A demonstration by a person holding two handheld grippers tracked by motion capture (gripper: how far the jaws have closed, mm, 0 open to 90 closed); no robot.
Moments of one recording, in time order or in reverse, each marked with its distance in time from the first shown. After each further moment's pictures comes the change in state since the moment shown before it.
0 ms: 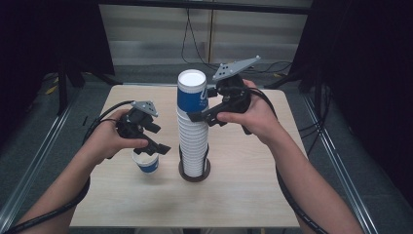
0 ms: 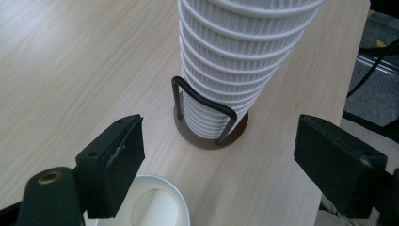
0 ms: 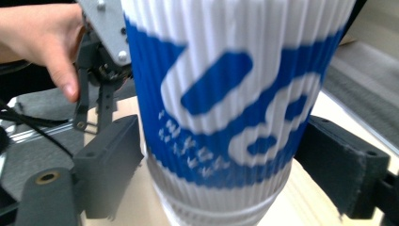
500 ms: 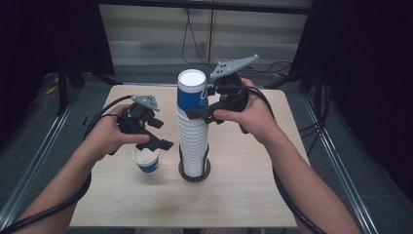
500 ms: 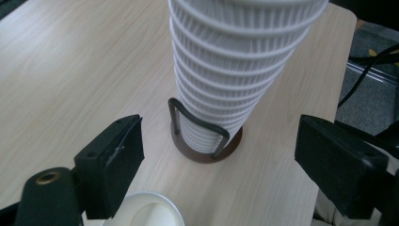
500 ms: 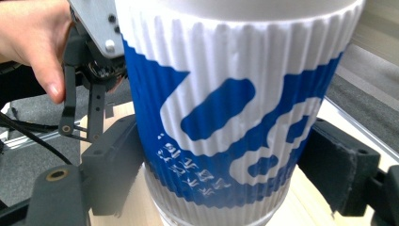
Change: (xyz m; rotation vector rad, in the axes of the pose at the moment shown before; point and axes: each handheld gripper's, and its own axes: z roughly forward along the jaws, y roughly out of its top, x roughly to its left) left arm -0.002 0.017 -0.009 -0.045 -0.009 0.023; right arm 0.001 0.004 0.003 -0.011 -0.016 0.006
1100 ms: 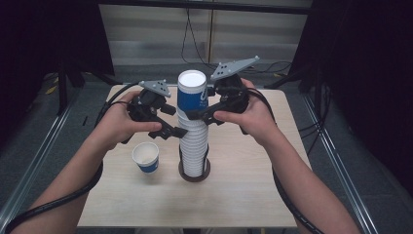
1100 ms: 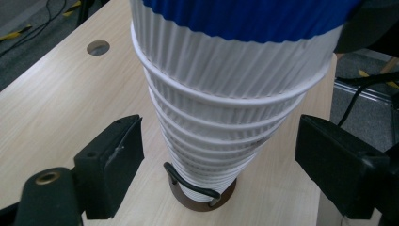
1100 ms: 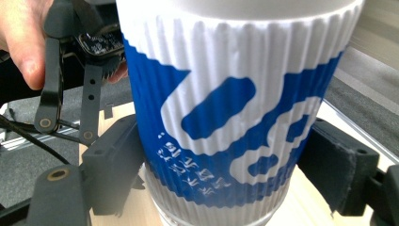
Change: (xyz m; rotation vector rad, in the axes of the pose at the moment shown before) left arm -0.009 0.039 -0.003 -0.095 -0.008 0.044; right arm 0.003 -0.002 -0.001 -0.010 -0.008 -0.005
